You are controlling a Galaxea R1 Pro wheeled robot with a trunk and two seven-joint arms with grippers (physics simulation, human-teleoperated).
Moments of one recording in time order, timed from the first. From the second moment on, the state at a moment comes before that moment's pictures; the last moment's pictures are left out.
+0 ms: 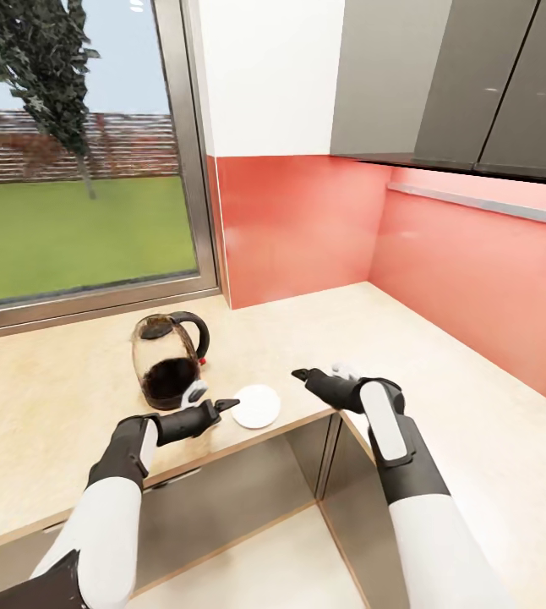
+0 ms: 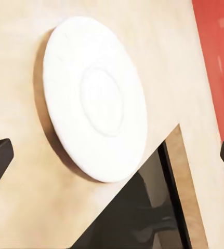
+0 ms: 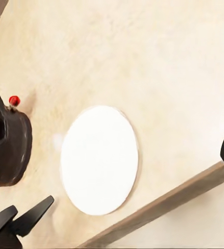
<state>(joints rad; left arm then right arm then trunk) -0.82 -0.16 0.68 -0.71 -0.27 0.77 -0.84 -0.71 0.17 -0.03 -1.19 -0.78 0.86 -0.30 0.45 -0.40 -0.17</state>
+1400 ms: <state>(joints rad) -0.82 -0.17 0.68 -0.71 -0.24 0.77 -0.78 -0.71 0.17 0.02 -1.24 -0.96 0.86 -0.38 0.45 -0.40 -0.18</state>
